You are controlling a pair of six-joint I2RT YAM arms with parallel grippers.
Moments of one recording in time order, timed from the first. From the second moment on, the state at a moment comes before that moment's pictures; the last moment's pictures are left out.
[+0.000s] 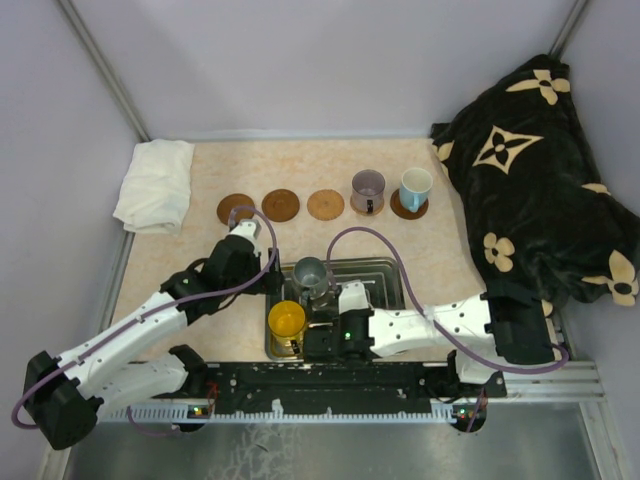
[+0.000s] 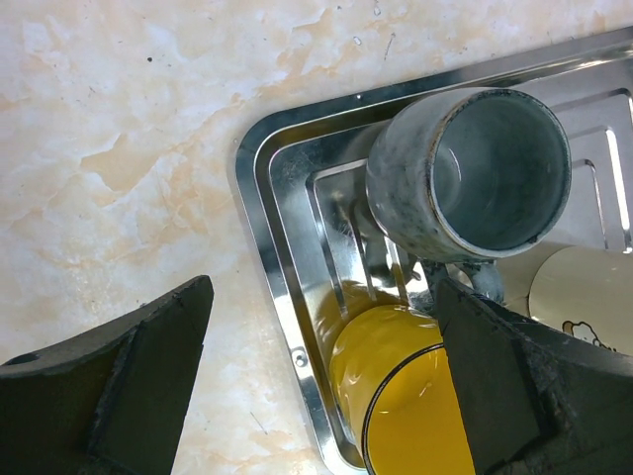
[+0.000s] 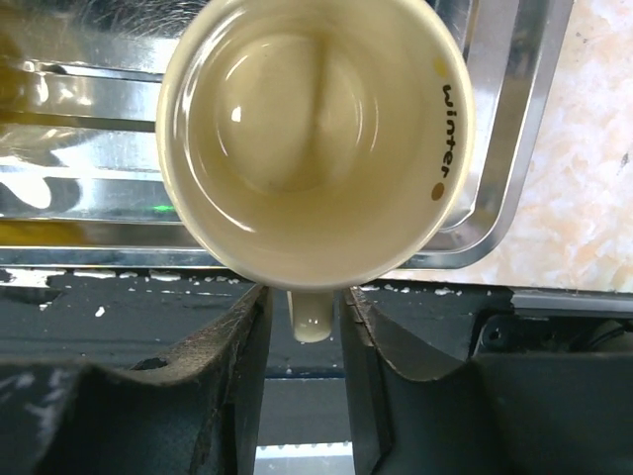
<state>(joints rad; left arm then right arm) -0.73 0.95 0.68 -0.47 -0.23 -0.51 1.52 1.50 1.03 -1.14 0.56 1.34</state>
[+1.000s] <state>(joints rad) -0.73 0.95 0.67 -0.48 -0.26 -0.53 1.52 1.49 0.95 -1.08 0.58 1.37</state>
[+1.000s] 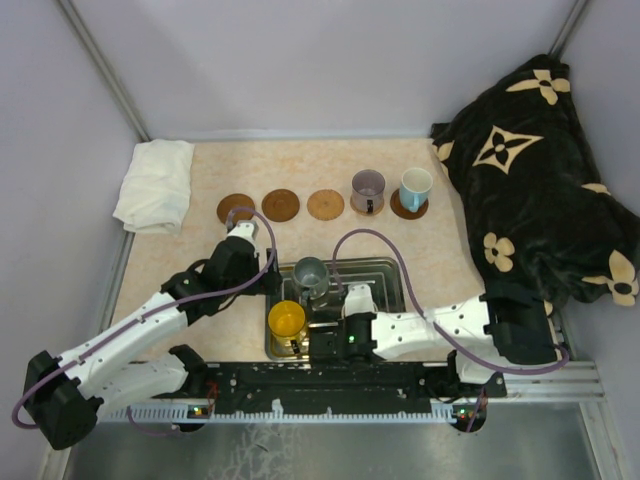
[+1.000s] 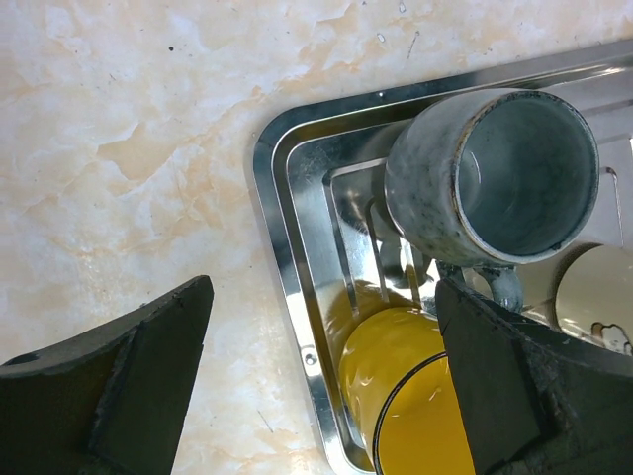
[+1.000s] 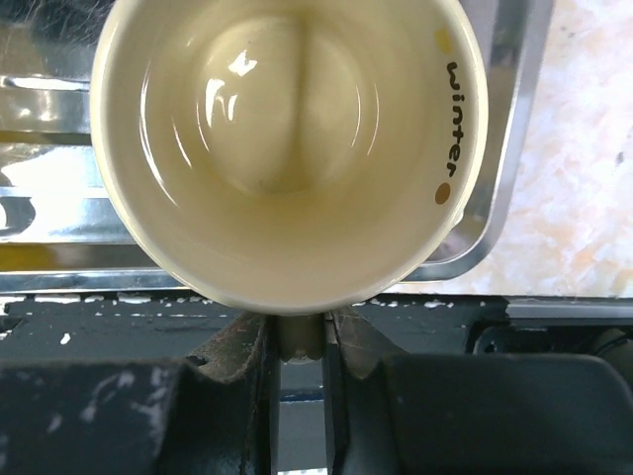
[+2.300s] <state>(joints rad) -0.61 1.15 0.80 -0.41 -0.31 -0.49 0.90 1.68 1.60 -0.74 0.68 0.45</state>
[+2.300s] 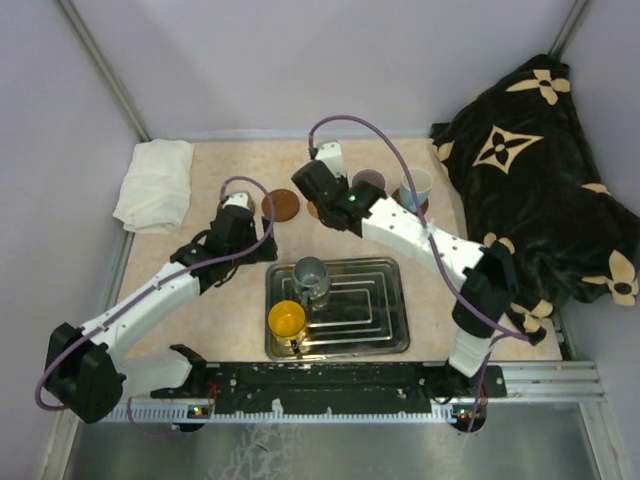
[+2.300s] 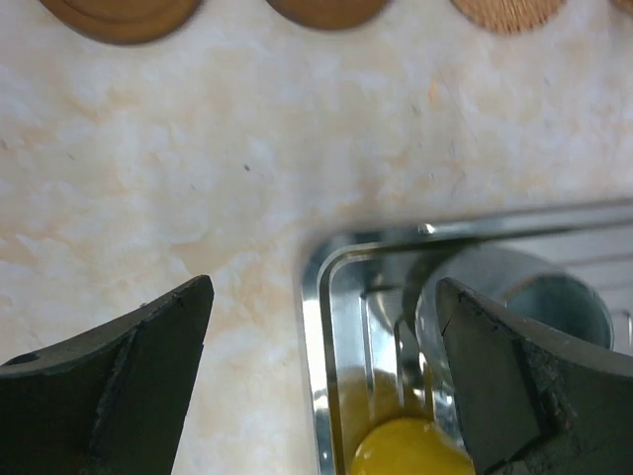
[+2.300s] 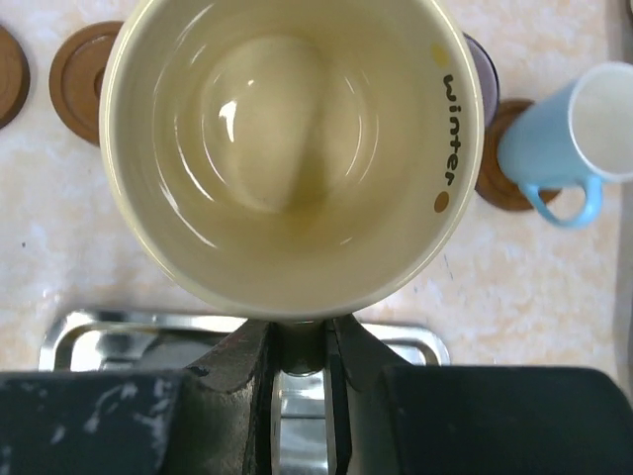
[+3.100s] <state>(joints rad) -0.33 1.50 1.04 -0.29 -0.16 -0.39 0.68 2.23 2.05 -0.72 0.43 0.26</state>
